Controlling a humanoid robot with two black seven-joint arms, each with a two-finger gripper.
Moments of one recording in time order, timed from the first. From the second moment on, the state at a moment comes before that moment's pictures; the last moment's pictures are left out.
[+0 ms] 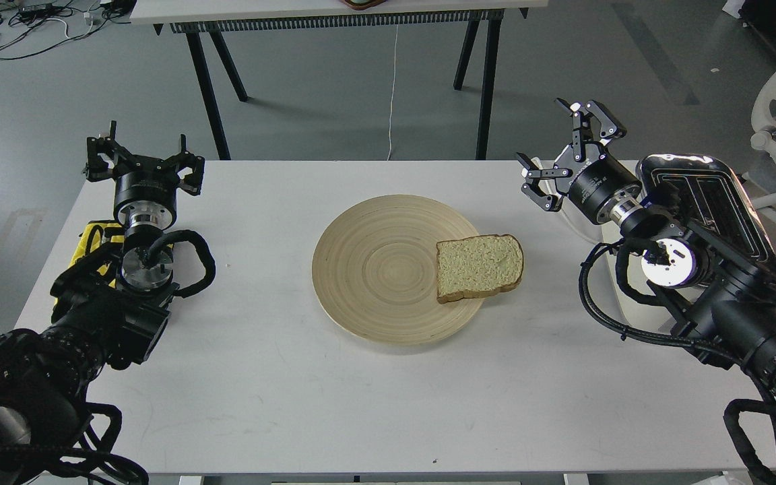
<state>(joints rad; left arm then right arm) -0.82 0.07 -0.61 -0.22 -0.67 -0.49 -0.47 0.76 -0.23 0.75 0.59 -0.12 0.49 0.19</state>
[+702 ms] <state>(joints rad) -0.82 0.08 -0.61 -0.22 -0.67 -0.49 -0.47 0.80 -0.25 0.73 0.59 -0.14 0.49 0.19</state>
